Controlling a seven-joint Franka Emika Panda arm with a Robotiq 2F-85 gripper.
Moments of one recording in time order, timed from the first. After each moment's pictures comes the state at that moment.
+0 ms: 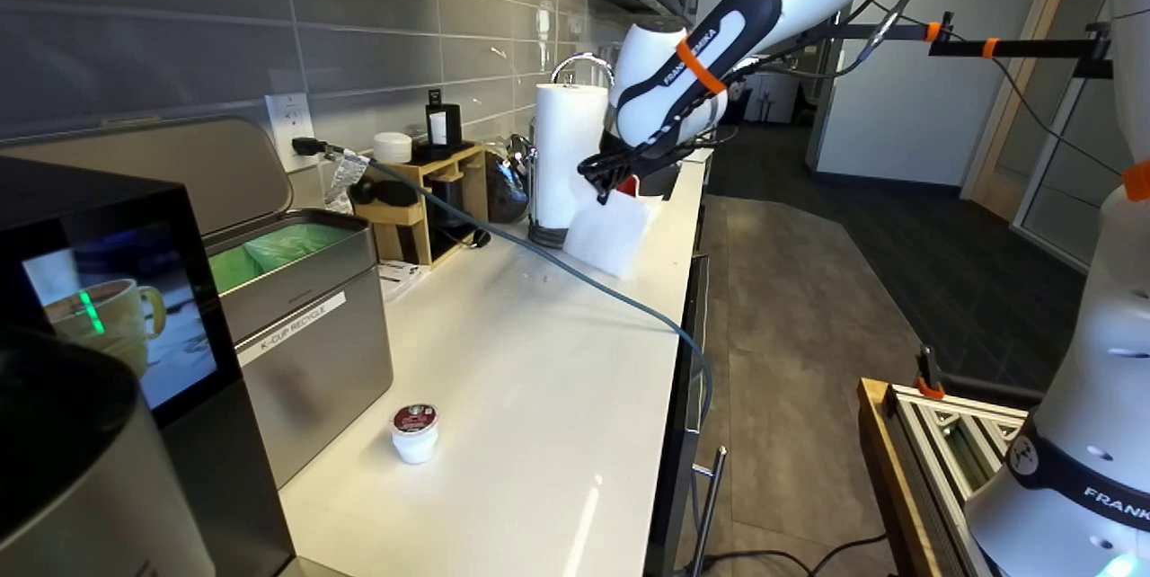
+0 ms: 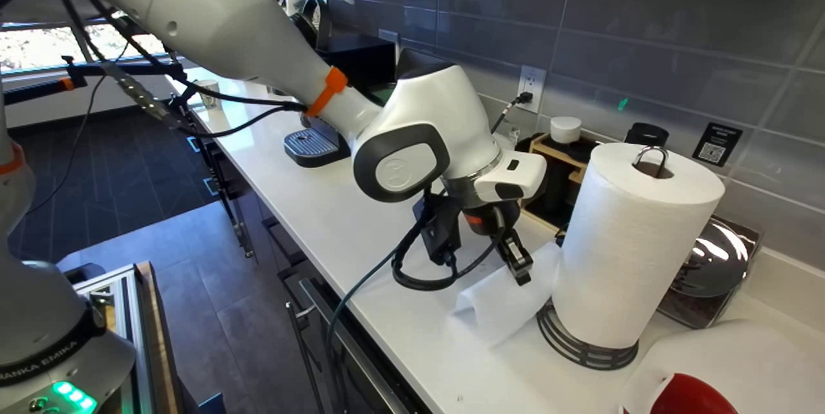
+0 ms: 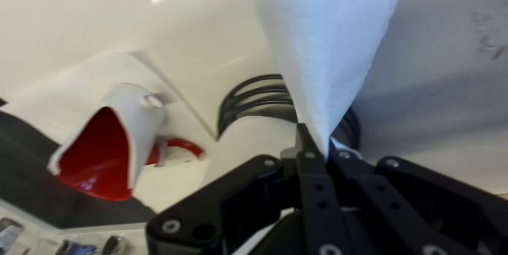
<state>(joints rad) -0.22 0.36 -0.38 -1.99 -0.15 2.80 0.04</state>
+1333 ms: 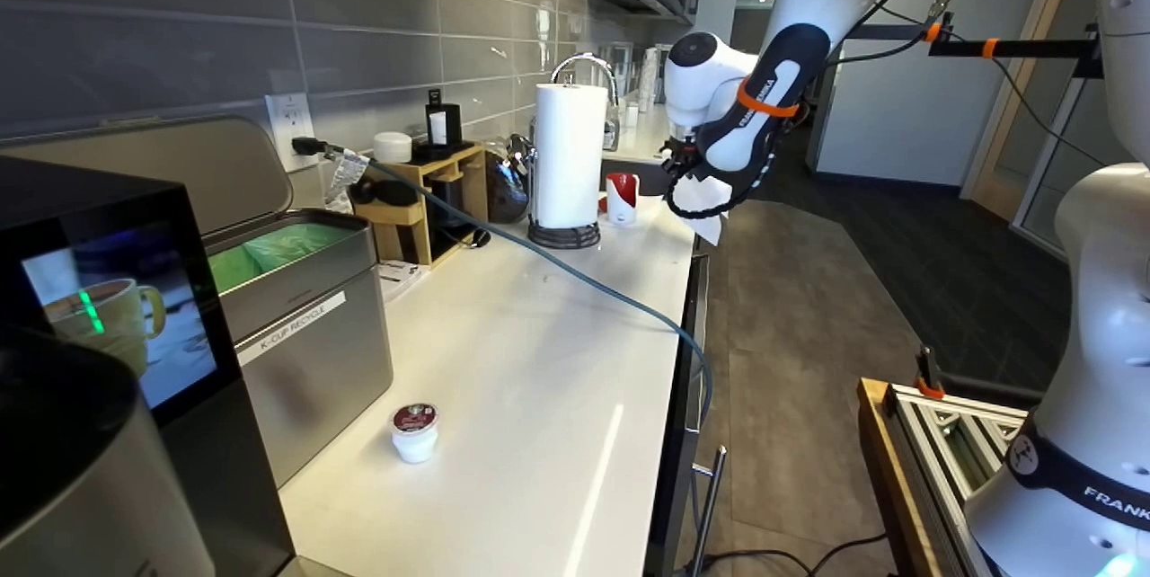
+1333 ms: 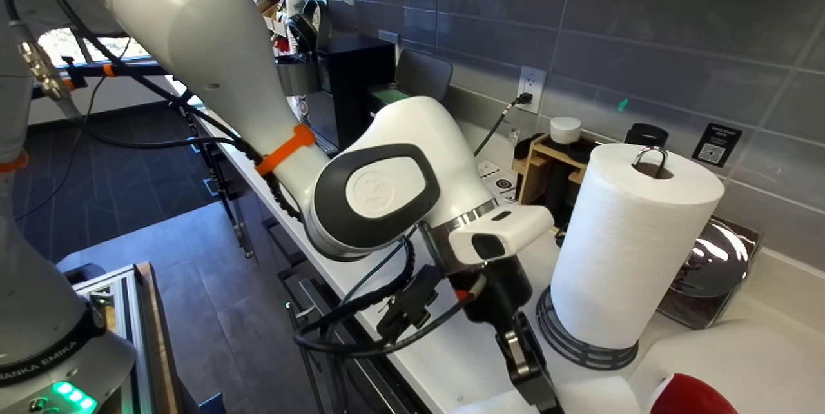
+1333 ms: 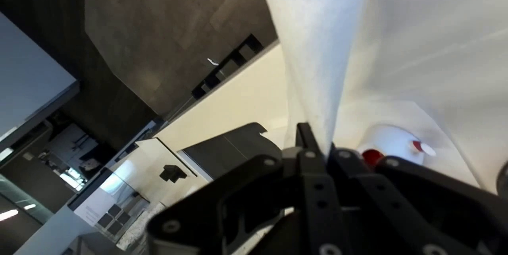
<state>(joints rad) 0.16 0.48 -1.04 -2.06 -0.65 2.84 0.59</state>
